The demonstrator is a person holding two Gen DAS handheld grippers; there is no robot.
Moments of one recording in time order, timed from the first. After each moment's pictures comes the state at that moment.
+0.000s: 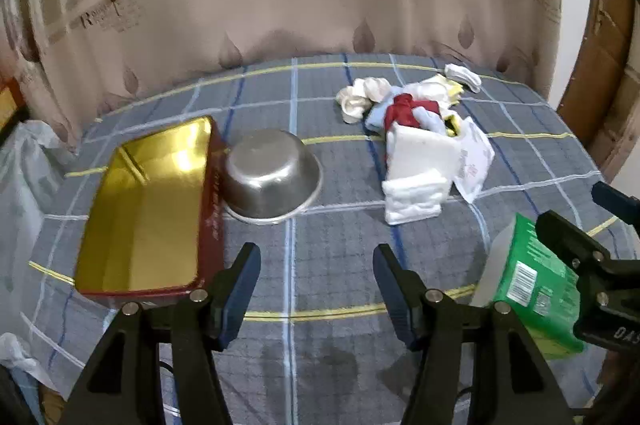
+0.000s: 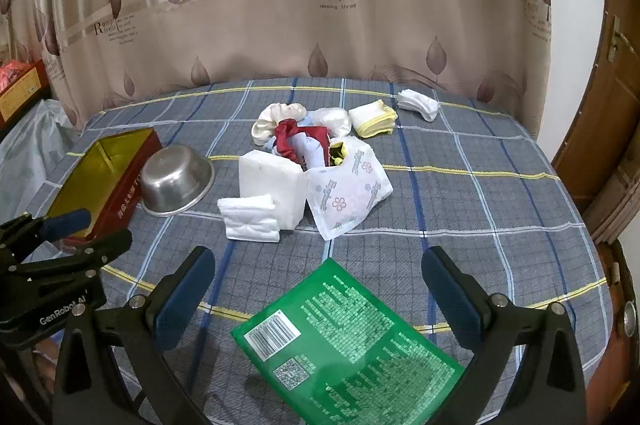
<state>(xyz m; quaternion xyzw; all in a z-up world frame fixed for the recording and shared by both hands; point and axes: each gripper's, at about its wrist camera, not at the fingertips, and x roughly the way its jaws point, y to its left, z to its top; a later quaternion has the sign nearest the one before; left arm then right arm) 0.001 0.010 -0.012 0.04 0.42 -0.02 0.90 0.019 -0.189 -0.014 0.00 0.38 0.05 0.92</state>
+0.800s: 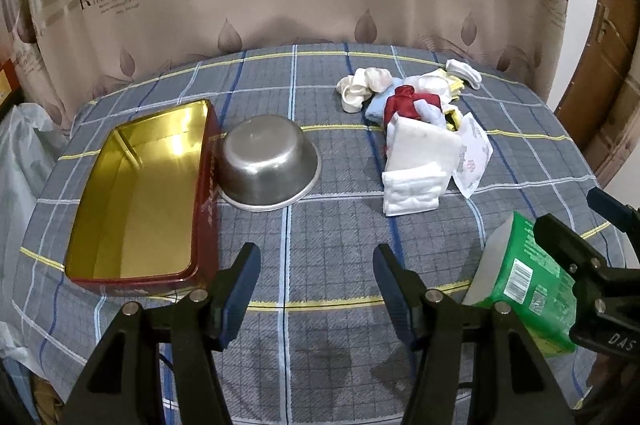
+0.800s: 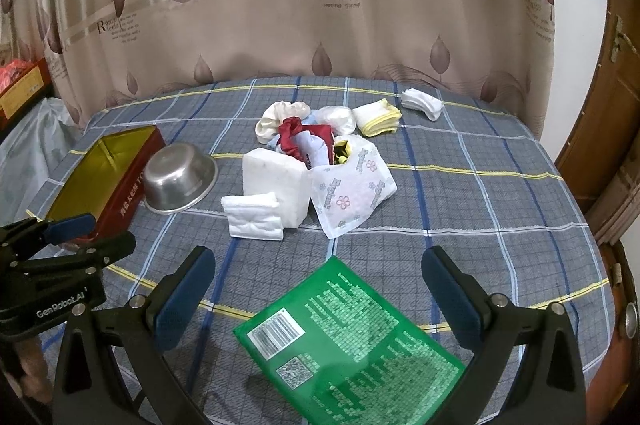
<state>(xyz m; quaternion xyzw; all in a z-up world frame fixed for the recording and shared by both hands) 0.004 0.018 -0.017 0.01 0.45 -0.03 0.89 0.017 -0.186 -0.016 -0.01 0.38 0.06 0.92</state>
